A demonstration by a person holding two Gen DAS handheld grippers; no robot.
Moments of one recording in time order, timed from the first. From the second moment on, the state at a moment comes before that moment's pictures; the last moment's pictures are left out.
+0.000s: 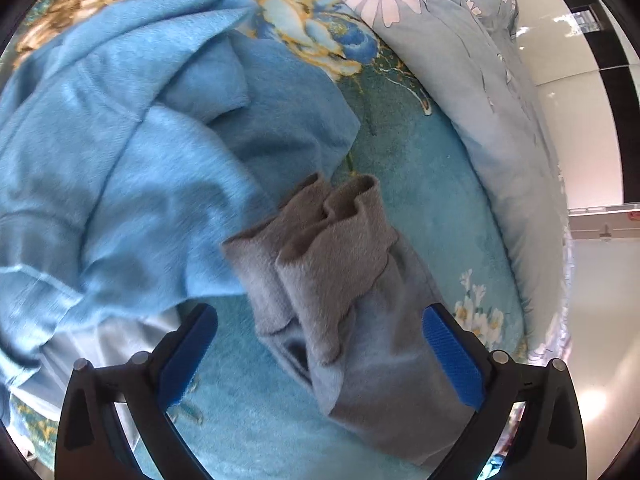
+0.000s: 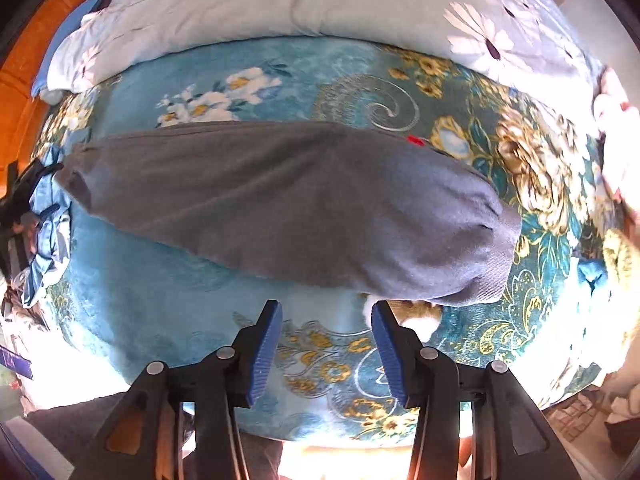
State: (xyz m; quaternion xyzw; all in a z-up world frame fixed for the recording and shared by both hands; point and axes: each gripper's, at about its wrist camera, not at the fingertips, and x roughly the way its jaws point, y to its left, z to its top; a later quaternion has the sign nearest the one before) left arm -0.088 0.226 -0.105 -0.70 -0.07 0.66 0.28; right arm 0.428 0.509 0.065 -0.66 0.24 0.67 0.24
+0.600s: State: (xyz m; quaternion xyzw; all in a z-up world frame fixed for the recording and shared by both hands) left arm -0.100 0.204 -0.096 -0.67 -0.13 0.68 0.27; right arm 0.377 0.463 0.098 -0.68 0.17 0.67 0.22
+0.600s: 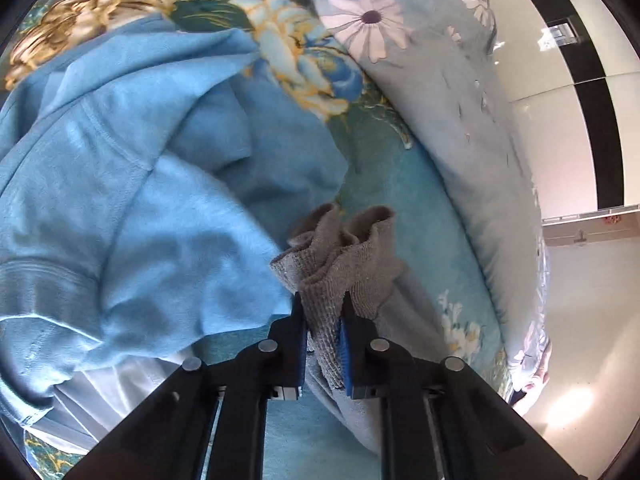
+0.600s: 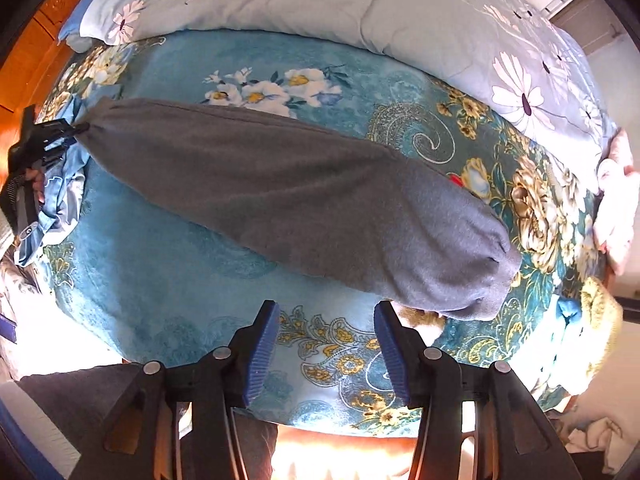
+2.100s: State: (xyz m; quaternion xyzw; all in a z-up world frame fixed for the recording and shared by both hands) left arm 0.278 0.488 -0.049 -0.54 0.34 0.53 0.55; right arm 0.497 0.544 0.047 -0.61 0.35 0.64 0.29
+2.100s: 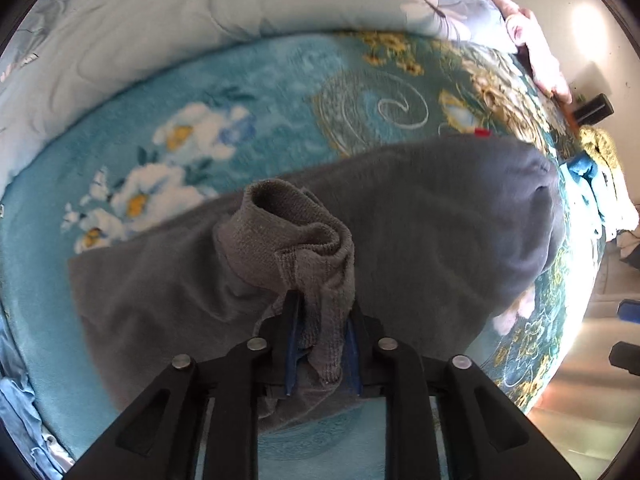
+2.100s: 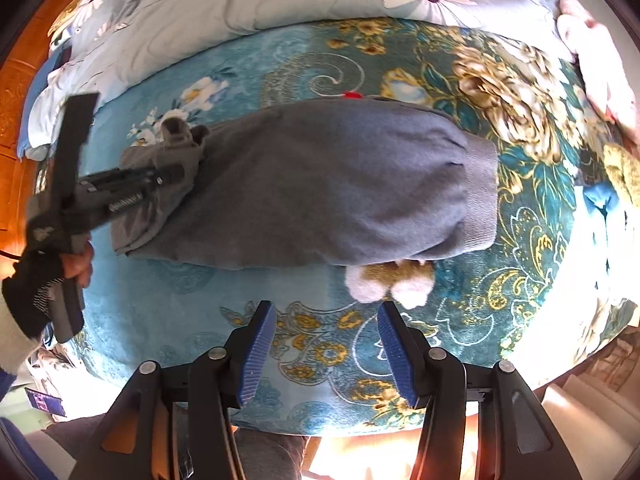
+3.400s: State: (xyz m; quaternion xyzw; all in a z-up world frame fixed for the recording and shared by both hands) left arm 0.145 0.386 -0.079 -0.67 0.31 0.57 0.36; right arm 0.361 0.572 -0.119 -0.53 0.58 0.61 0.13
